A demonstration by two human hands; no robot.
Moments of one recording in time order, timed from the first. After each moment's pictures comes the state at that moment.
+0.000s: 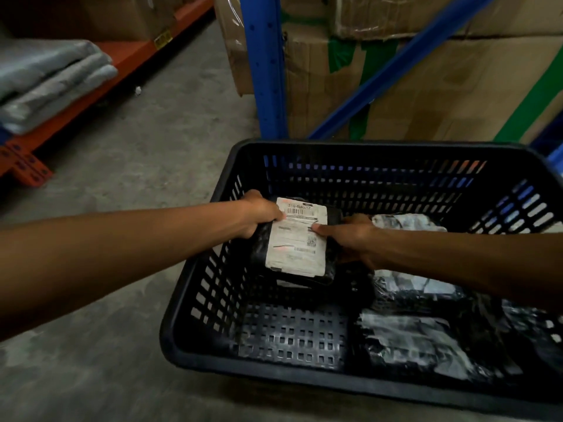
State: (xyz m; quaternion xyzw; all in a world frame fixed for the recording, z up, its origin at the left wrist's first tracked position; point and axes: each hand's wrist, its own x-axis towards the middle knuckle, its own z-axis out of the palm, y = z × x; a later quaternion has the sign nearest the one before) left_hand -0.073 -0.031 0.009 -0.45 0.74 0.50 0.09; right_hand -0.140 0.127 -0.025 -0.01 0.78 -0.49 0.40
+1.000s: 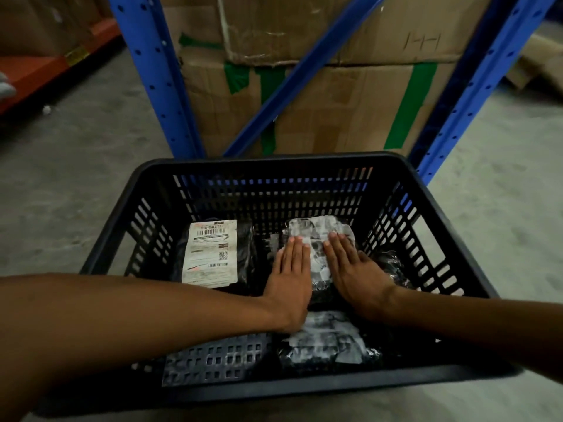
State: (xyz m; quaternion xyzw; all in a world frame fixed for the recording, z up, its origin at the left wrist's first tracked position) left_hand -0.084 0.156 -0.074 -0.01 0.99 -0.04 0.16; right_hand -0.162 0.300 -0.069 -0.44 0.87 0.20 0.08
